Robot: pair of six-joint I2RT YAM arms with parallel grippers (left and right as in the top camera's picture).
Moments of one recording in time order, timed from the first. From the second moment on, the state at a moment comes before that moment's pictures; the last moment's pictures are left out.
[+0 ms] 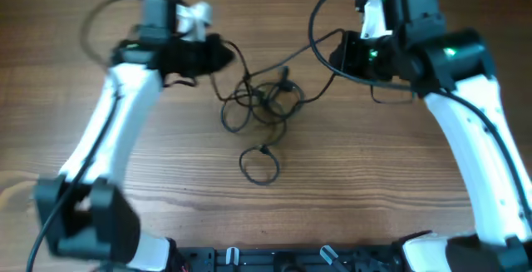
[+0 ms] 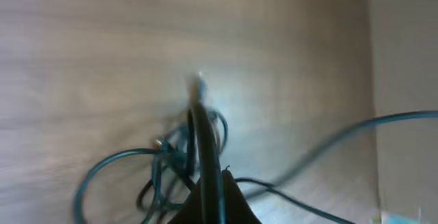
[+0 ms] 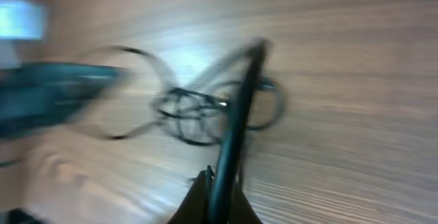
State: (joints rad) left arm -0.11 1.66 1.39 -0.68 0.58 -0.34; right arm 0.31 1.56 1.69 -1.13 -0.27 0.42
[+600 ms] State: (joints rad) left arm 0.21 1.33 1.40 -0.59 0.60 -0.44; right arm 0.00 1.85 1.66 -1.14 -0.12 0.41
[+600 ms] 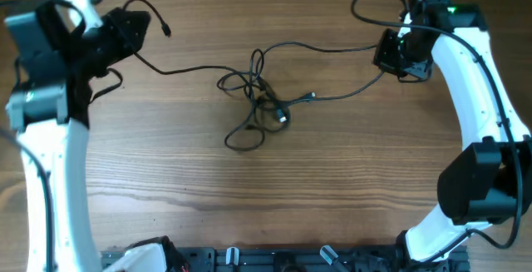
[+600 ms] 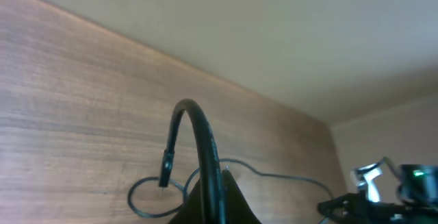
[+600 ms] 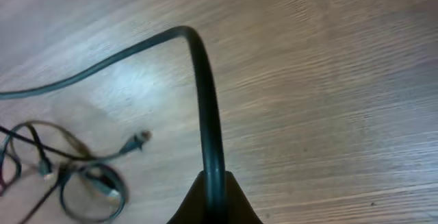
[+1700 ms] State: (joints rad) left arm 0.24 1.34 1.42 -0.81 0.42 -0.44; right arm 0.11 1.85 1.69 -1.08 -0.68 0.10
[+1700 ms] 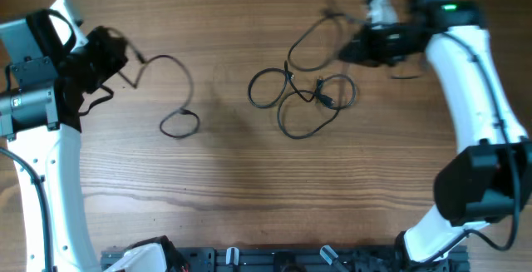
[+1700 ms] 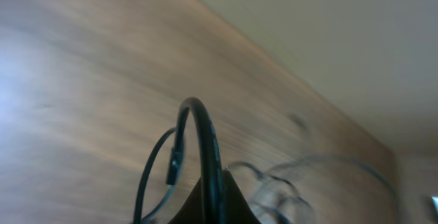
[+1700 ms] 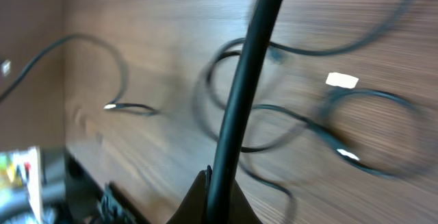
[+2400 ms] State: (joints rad) left arm 0.24 1.23 1.42 -0.66 0.95 -0.80; right arm 0.33 1.74 1.93 -1.15 -0.76 -0.11
